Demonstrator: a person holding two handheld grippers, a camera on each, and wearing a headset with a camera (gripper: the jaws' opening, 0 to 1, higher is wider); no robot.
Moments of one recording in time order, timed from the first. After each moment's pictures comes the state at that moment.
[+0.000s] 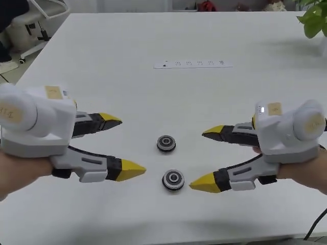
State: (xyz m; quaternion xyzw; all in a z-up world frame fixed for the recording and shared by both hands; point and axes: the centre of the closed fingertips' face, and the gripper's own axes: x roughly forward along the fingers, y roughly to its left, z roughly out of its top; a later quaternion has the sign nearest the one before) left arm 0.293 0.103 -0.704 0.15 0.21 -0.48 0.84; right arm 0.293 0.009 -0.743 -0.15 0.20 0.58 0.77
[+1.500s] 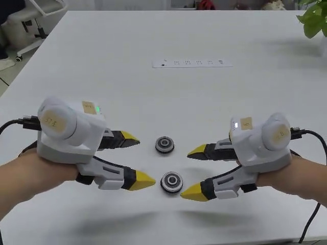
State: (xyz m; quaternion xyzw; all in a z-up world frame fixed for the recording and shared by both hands) left arm 0.293 0.078 -0.748 0.16 0.25 -0.53 0.80; right arm 0.285 0.024 -0.783 -0.17 0.24 0.61 0.74
